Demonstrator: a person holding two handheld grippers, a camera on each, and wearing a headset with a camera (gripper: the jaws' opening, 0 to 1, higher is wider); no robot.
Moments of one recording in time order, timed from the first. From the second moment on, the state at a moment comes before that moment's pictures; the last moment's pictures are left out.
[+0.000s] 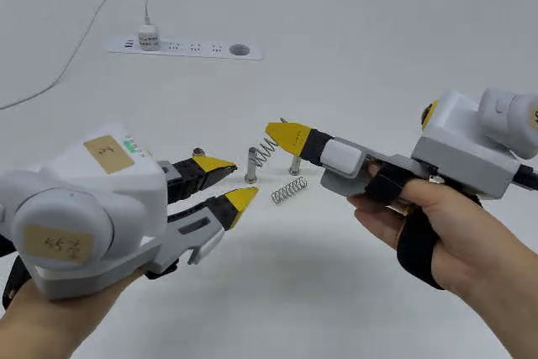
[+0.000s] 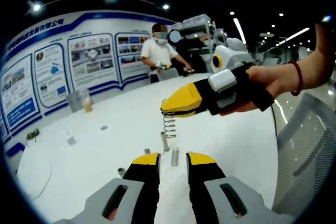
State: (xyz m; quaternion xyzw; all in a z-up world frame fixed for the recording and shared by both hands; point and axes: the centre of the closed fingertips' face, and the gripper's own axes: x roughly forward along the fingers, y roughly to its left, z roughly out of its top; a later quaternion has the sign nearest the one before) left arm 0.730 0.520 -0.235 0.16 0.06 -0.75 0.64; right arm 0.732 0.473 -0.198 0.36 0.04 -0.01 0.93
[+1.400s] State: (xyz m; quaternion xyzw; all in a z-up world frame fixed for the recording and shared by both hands) left arm 0.740 0.536 -0.273 0.15 0.14 -0.72 0.66; right arm 0.786 0.432 -0.250 0.10 0.13 -0.04 0.99
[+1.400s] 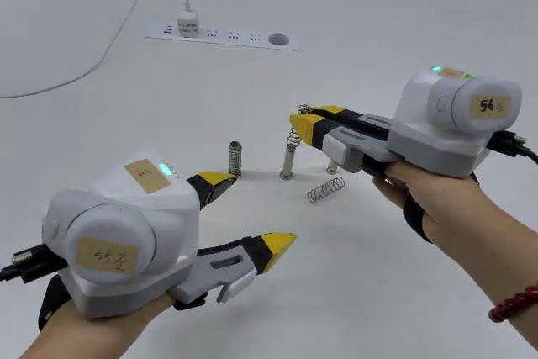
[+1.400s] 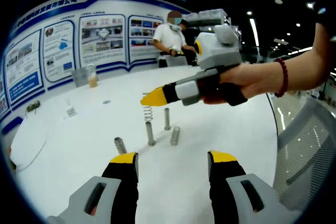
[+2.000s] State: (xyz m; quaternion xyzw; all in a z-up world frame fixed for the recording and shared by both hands) left arm 0.743 0.538 -0.278 0.14 0.16 -0.71 0.67; right arm 0.790 0.434 -0.264 0.07 0.15 -0.05 0.99
